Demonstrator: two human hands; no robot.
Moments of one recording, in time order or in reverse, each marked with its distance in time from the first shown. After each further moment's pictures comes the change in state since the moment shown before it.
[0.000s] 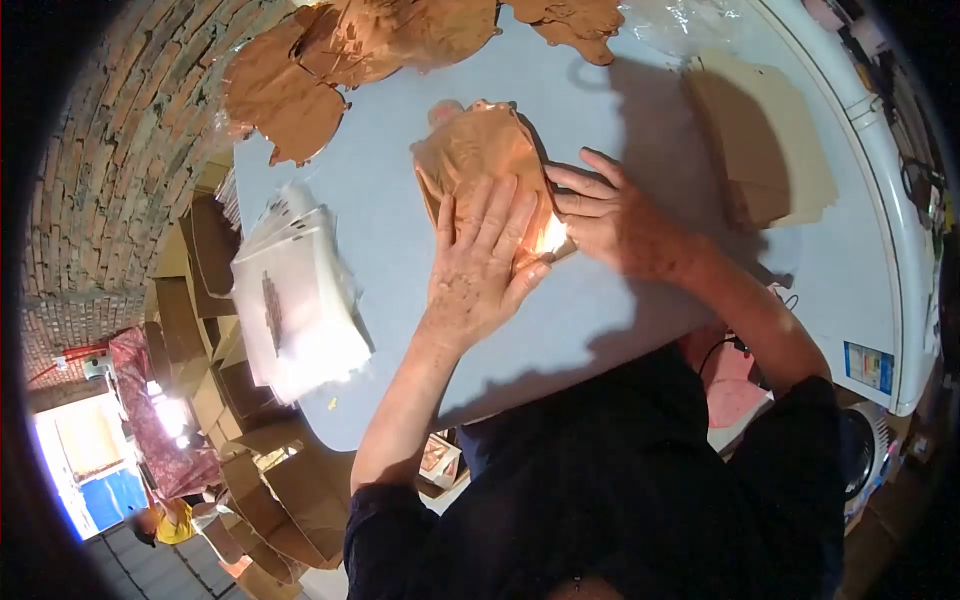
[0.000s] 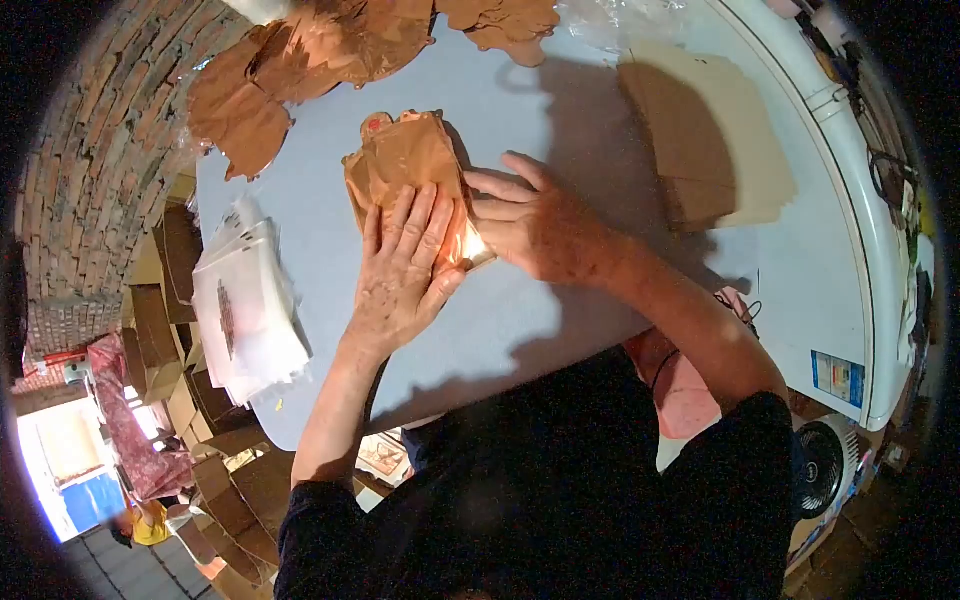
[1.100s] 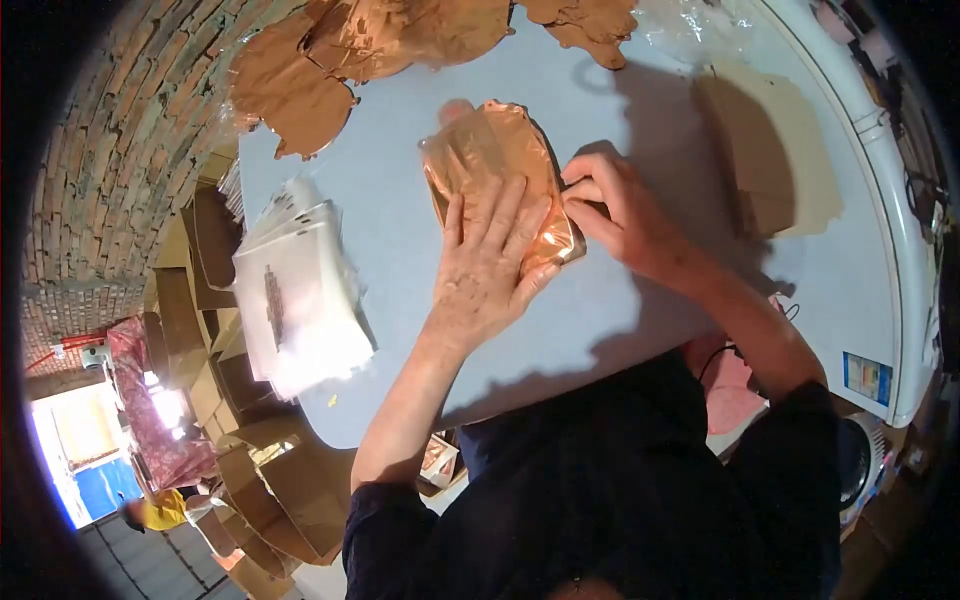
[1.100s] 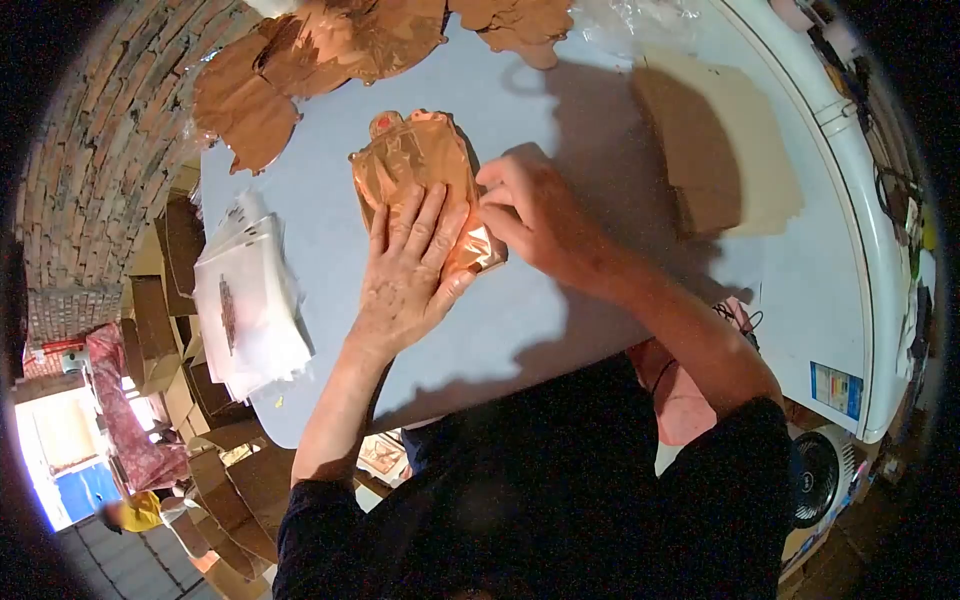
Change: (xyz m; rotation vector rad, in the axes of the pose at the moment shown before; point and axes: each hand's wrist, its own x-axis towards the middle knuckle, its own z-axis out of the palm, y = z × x) left_hand 0.002 0.001 0.000 0.022 -0.002 -0.014; right_hand 0.018 -0.007 0.009 0.700 0.295 0.494
